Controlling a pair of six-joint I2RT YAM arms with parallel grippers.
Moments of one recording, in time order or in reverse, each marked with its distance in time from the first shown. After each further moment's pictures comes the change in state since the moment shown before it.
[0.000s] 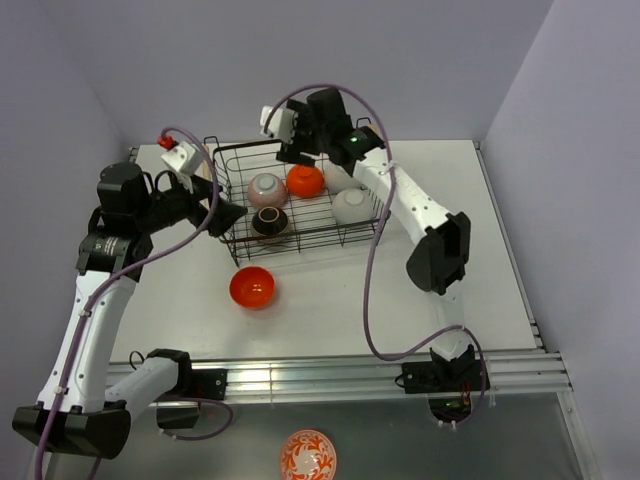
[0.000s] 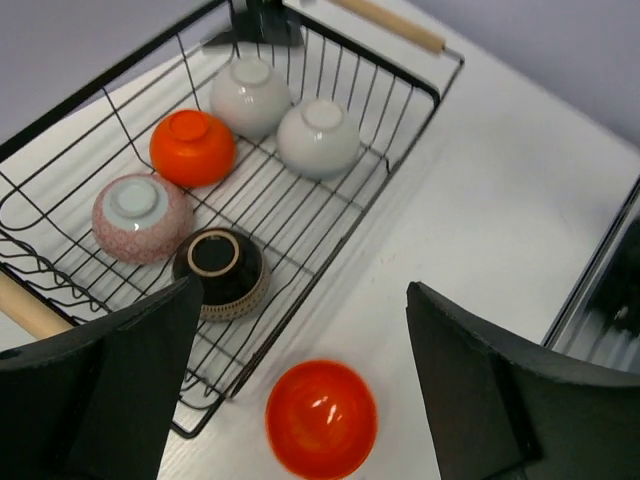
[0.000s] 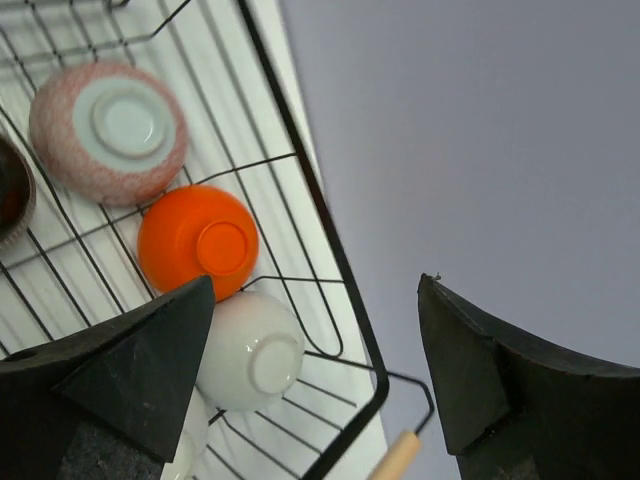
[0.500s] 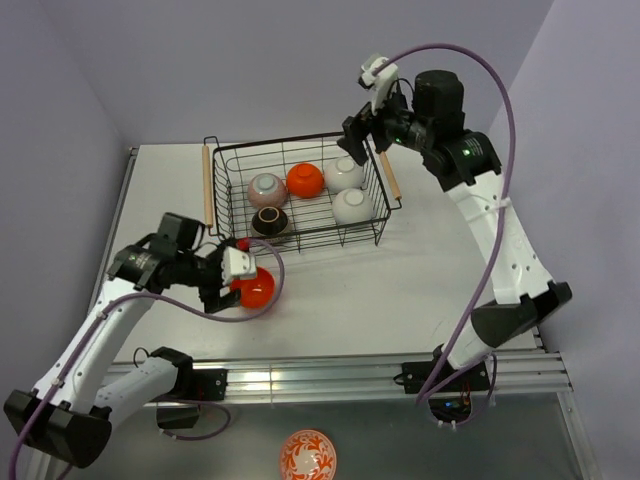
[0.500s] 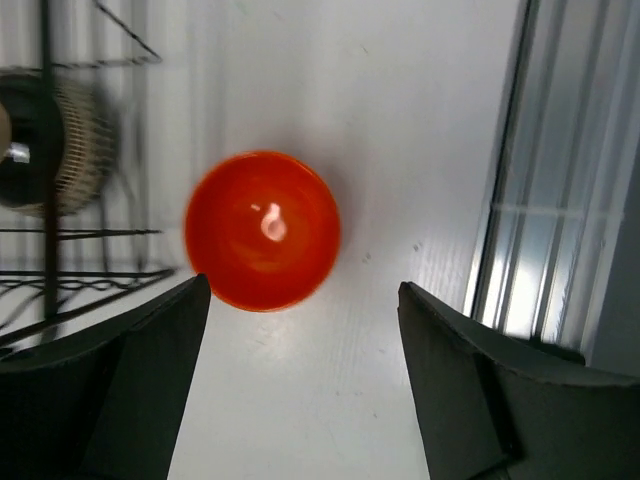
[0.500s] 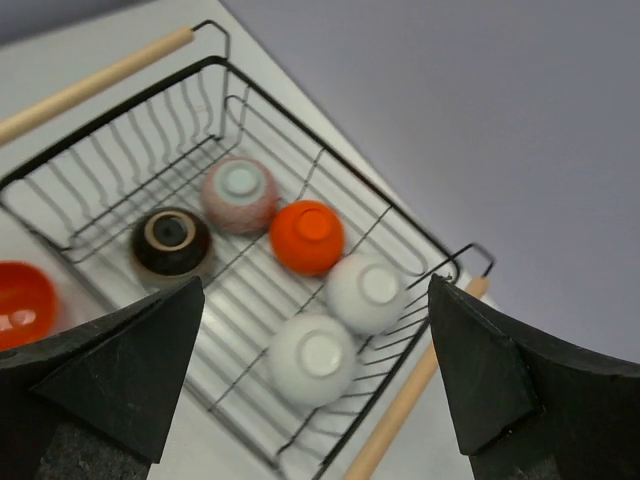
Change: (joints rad) left arm -0.163 -0.044 -0.173 -0.605 -0.012 0.903; right arm -0.181 -0.512 -0.183 -0.105 -0.210 0.579
